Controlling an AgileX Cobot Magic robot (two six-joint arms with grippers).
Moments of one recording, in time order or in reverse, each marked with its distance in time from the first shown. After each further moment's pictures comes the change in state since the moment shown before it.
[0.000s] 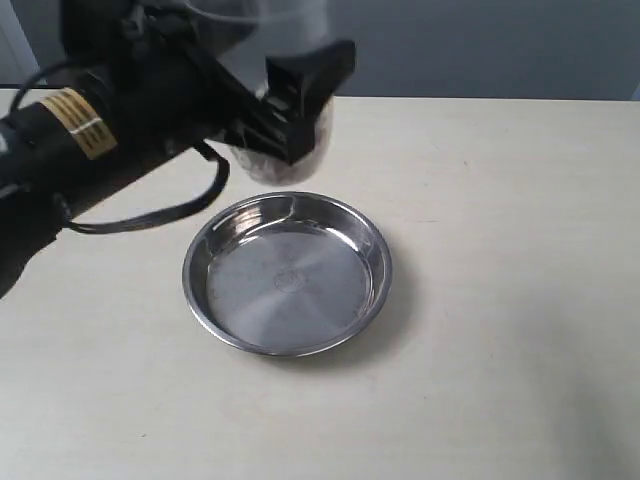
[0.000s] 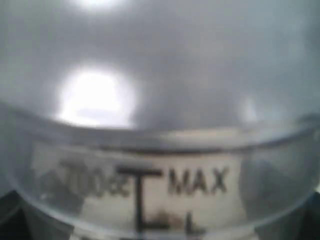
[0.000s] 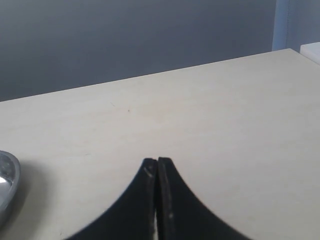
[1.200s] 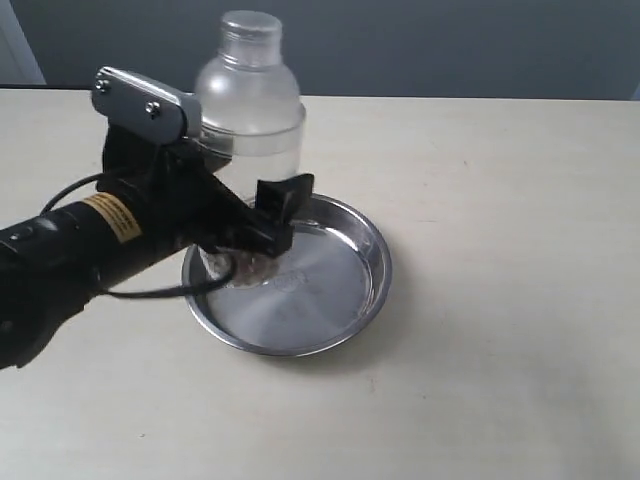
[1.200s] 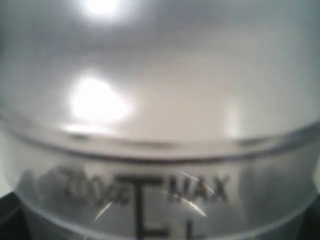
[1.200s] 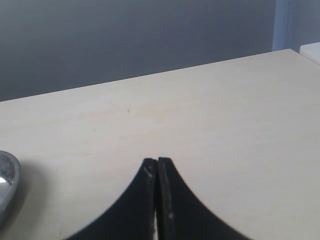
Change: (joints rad) left arm 0.019 0.092 0.132 -0.182 0.064 0.079; right arm 0.000 0.000 0.000 0.000 0.000 0.000
